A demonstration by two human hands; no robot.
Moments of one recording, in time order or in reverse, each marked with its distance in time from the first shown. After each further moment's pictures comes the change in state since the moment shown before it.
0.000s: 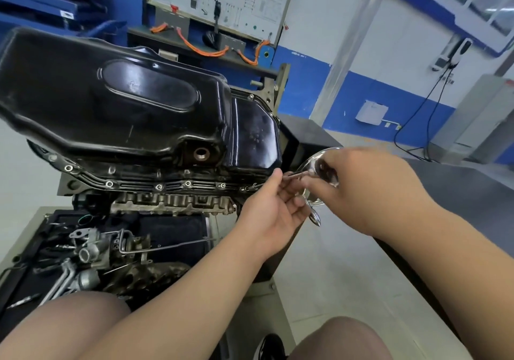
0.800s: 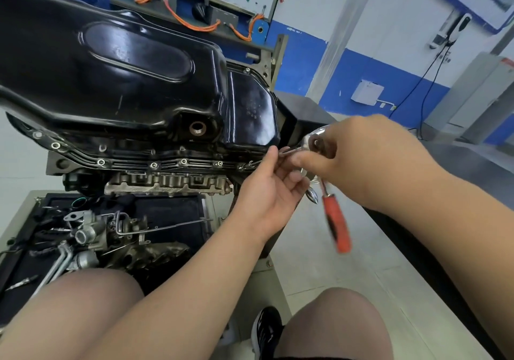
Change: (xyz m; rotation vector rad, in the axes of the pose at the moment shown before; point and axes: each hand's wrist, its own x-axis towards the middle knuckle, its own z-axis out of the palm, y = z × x) left_hand -0.006 -0.004 -0.001 -0.137 -0.037 0.056; right_hand 0.001 -0.010 -0.013 0.026 -0.163 0.094
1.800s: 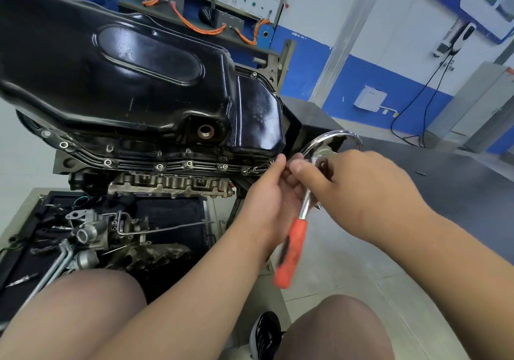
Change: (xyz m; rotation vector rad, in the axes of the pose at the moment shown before) left_hand -0.005 -0.001 -0.001 0.041 -0.067 -0.079; right_hand -0.014 -0.012 0.023 0.119 -0.001 0.081
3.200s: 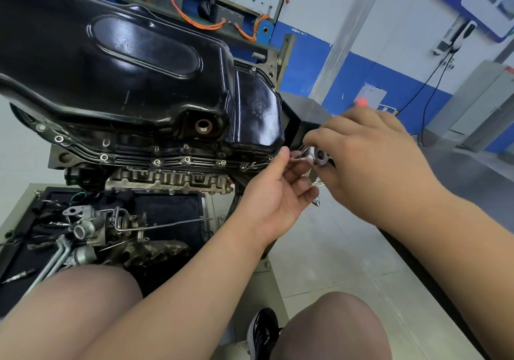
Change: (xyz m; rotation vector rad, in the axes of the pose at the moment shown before) left_hand -0.003 0.002 0.003 0.097 0.022 0.025; right_hand 0.007 0.010 -0.012 -0.318 0.176 -0.314
